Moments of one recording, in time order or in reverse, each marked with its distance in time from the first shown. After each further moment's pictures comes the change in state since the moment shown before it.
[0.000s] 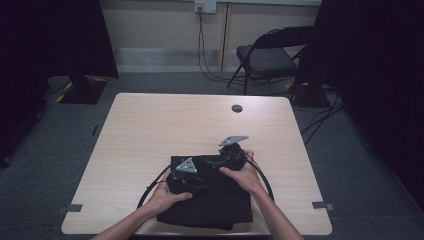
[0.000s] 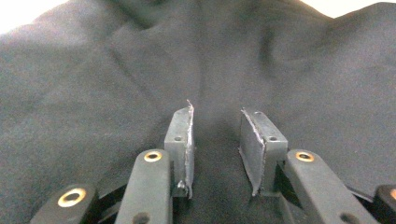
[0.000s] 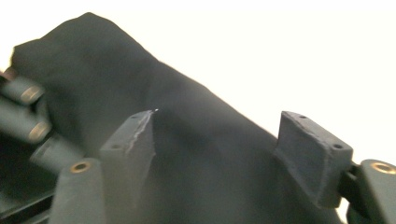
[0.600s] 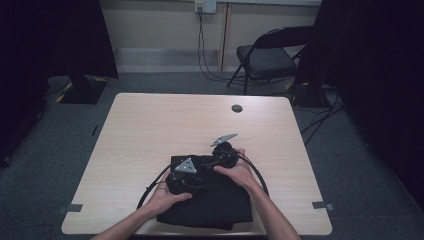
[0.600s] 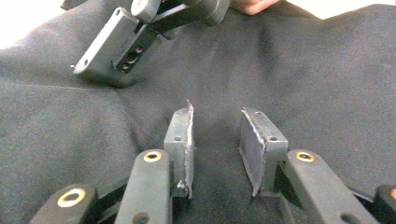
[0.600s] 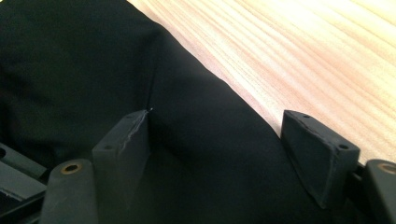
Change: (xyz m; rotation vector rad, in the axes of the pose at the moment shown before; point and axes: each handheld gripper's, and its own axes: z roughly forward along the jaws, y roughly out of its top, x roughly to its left) left arm 0.001 -0.002 -0.001 -0.009 -0.002 -0.007; right arm -0.007 -0.002 0.033 0.101 0.078 -0.040
